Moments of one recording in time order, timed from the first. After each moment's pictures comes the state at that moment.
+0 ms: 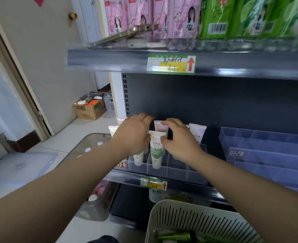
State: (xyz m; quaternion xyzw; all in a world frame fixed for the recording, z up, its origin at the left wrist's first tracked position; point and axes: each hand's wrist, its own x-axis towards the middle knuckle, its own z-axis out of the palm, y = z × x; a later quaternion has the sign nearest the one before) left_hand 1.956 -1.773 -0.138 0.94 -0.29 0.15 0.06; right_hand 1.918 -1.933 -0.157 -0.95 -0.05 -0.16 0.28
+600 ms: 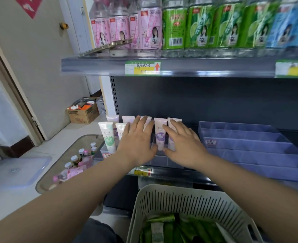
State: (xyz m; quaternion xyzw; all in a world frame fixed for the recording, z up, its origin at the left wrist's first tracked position) left_hand 1.870 -1.818 -0.151 0.95 -0.26 0.16 0.05; right_hand 1.829 -1.985 -0.154 -0.99 -0.06 -0.08 0.10
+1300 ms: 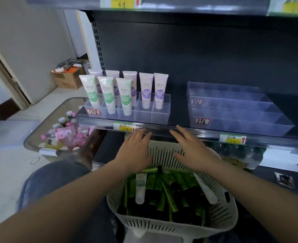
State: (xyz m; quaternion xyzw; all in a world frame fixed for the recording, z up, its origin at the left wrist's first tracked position) left_hand 1.785 -1.838 -0.277 0.95 -0.31 0.02 0.08; right_hand 1.728 -2.037 -0.251 -0.99 -0.05 0.05 0.13
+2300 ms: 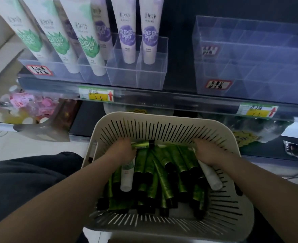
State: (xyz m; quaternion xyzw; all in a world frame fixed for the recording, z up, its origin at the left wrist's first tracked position) left_hand 1.835 -1.865 -0.422 0.94 -0.11 -0.30 0.14; right_hand 1.765 -2.127 -0.421 -0.94 0.13 0.29 0.16
